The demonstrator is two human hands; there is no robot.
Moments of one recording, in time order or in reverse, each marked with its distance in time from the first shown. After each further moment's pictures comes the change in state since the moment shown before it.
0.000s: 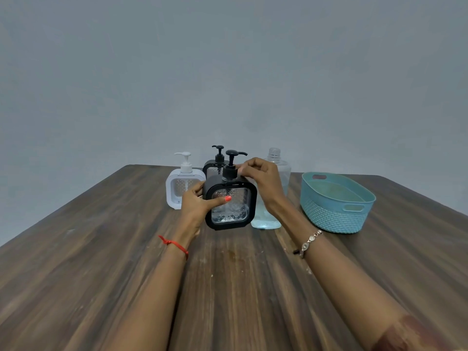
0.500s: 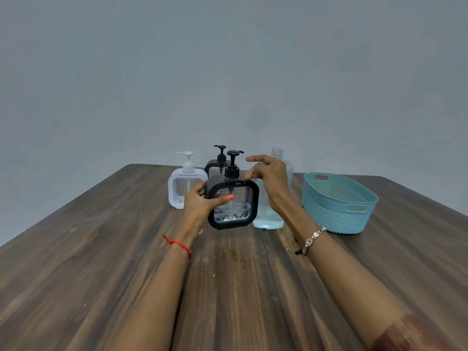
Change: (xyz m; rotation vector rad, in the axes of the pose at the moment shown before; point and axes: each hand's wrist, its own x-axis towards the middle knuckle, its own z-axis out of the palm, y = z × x) left_hand -0.001 0.000 0.000 -0.017 0.002 -0.008; right_hand 0.002 -0.008 -0.003 -0.006 0.095 0.085
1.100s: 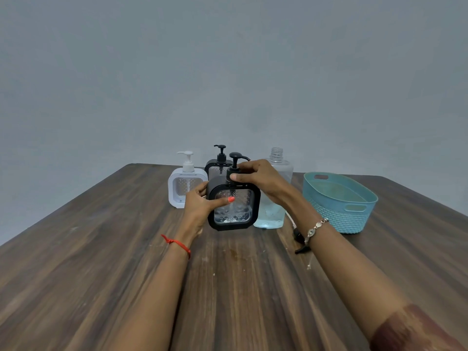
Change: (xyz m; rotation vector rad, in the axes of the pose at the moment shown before) left_hand -0.001 -0.001 0.000 0.023 -0.036 -0.004; right_hand 0.013 0.001 0.000 -0.316 -0.368 0.083
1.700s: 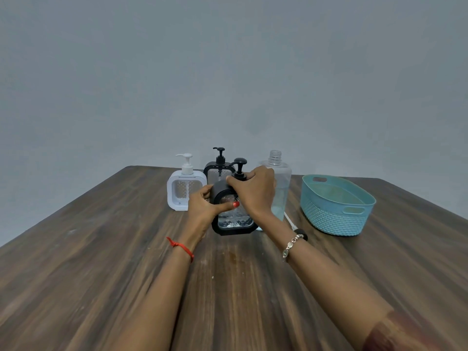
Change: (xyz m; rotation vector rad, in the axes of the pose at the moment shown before) left_hand 0.001 -0.004 0.008 0.106 0.020 0.020; right_hand -0.004 0.009 0.046 -0.241 0.706 -0.008
